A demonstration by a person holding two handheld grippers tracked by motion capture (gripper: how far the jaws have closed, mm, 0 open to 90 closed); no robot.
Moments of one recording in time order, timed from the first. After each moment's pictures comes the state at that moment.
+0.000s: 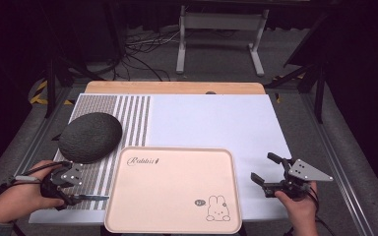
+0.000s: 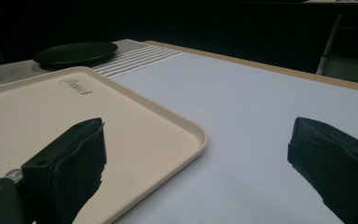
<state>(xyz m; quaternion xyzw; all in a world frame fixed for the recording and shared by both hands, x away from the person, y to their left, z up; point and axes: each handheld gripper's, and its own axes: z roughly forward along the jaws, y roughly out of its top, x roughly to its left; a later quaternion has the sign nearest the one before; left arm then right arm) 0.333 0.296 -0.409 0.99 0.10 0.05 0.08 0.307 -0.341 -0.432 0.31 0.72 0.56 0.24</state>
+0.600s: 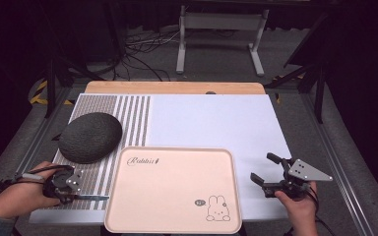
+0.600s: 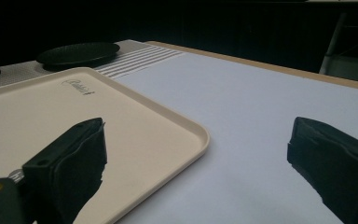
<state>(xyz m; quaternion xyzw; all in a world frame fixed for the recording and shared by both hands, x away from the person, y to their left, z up) 0.339 0.299 -0.422 1.00 0.05 0.01 -0.03 0.308 -0.340 -0.432 0.31 0.72 0.57 0.24</state>
